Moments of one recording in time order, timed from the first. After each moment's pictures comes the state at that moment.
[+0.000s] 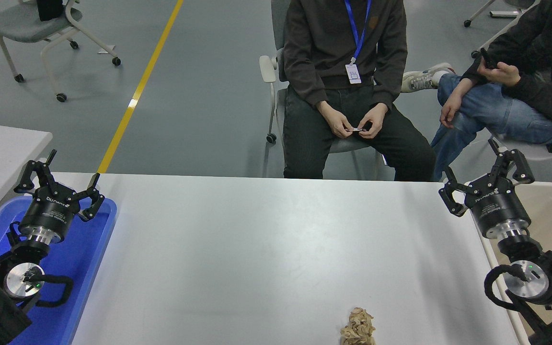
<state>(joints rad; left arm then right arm) -0.56 0.46 -0.57 -0.39 -0.24 -0.70 -0.60 0.30 -0.36 1.14 1.05 -0.31 0.08 0.39</state>
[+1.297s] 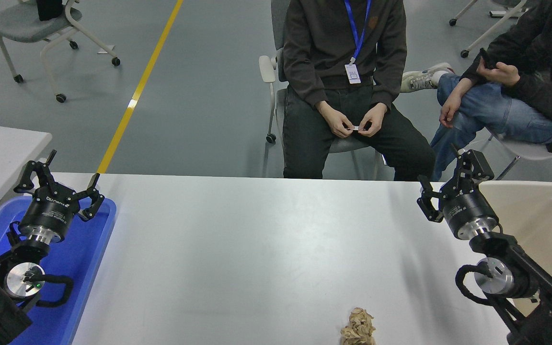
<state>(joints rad) -0.56 0.46 -0.57 -0.39 -0.24 -0.70 -0.60 0.32 -0.41 1.00 1.19 -0.47 -0.10 0.21</state>
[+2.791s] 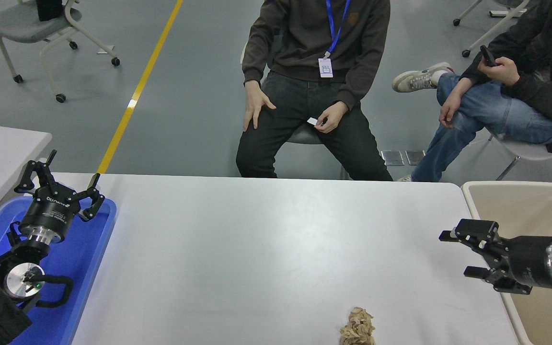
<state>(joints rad) -0.56 0.46 -0.57 -0.39 -0.24 -0.70 -0.60 0.90 -1.14 0.01 1.53 -0.56 0.33 0.01</state>
